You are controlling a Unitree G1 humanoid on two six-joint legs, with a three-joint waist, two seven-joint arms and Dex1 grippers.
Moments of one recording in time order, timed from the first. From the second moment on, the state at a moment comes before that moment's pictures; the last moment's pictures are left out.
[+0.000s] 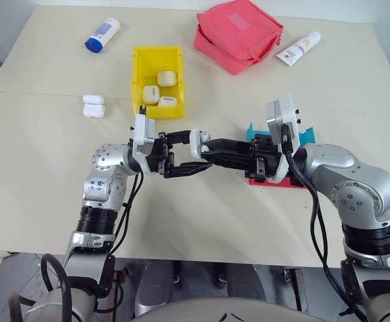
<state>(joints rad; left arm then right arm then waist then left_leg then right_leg) -0.54 0.28 -0.01 0.17 -0.48 0.08 -1.27 -0.49 -0.57 0.06 -0.42 0.89 0.81 0.78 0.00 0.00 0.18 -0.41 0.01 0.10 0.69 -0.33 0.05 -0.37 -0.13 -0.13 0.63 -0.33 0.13</state>
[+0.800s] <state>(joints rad) -0.56 0.29 0.00 0.18 -0.48 0.04 -1.28 -0.49 -0.57 0.05 -0.44 0.87 0.77 0.77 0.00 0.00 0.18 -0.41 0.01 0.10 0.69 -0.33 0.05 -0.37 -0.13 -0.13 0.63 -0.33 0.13</state>
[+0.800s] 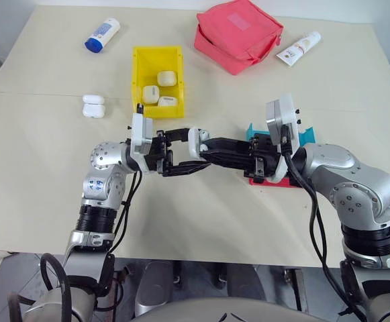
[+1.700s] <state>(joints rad) -0.56 0.31 0.02 0.20 -0.48 0.03 -1.30 -0.51 -0.58 0.05 -0.44 0.86 0.80 0.77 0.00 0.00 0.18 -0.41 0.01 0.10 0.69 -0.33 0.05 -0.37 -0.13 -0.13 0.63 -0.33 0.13</state>
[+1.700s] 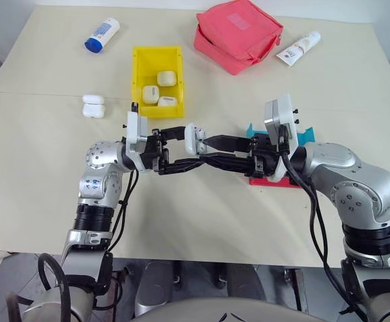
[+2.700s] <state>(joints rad) -0.74 0.40 -0.14 0.22 -0.25 0.01 -1.23 -0.86 -0.61 0.23 -0.55 0.83 1.15 0.51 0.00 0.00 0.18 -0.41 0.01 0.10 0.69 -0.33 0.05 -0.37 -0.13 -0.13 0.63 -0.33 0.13</state>
